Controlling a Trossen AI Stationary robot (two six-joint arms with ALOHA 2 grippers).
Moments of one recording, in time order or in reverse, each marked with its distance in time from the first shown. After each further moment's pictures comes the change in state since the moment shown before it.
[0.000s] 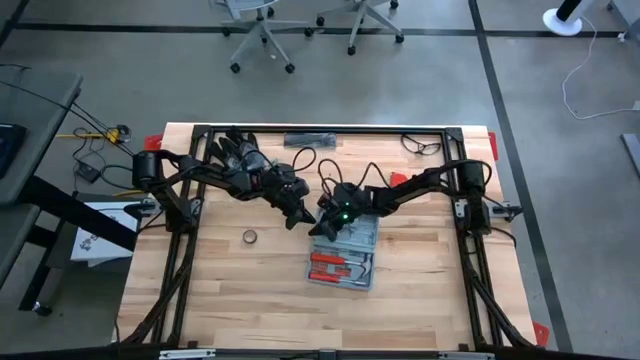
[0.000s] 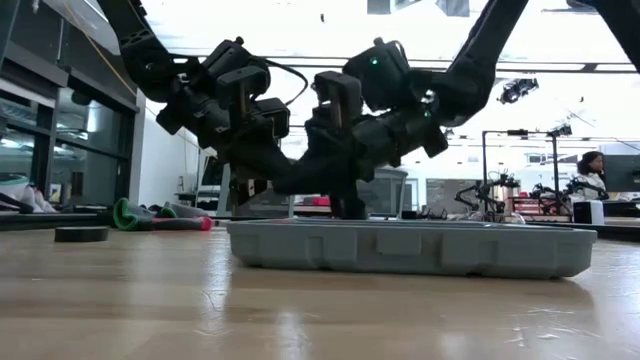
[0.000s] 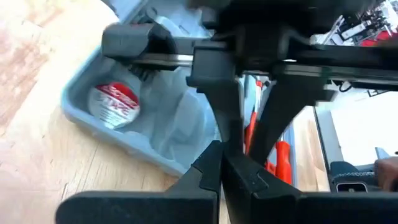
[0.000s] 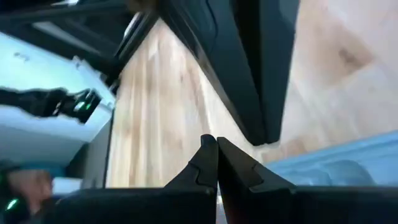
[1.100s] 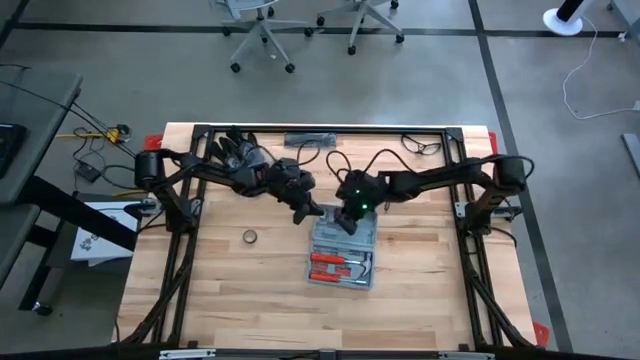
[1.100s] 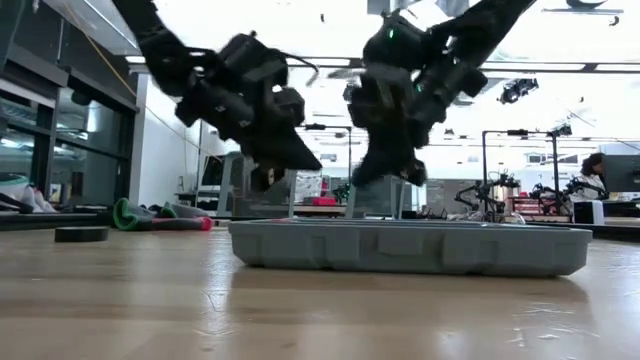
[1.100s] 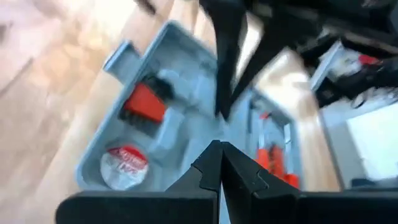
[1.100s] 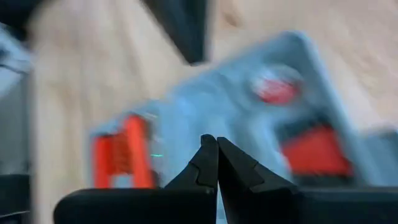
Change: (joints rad) left arm 0.013 0.032 0.098 -0.033 -0.061 0.058; right arm -0.039 -0.324 -0.003 -0.680 0.181 -0.252
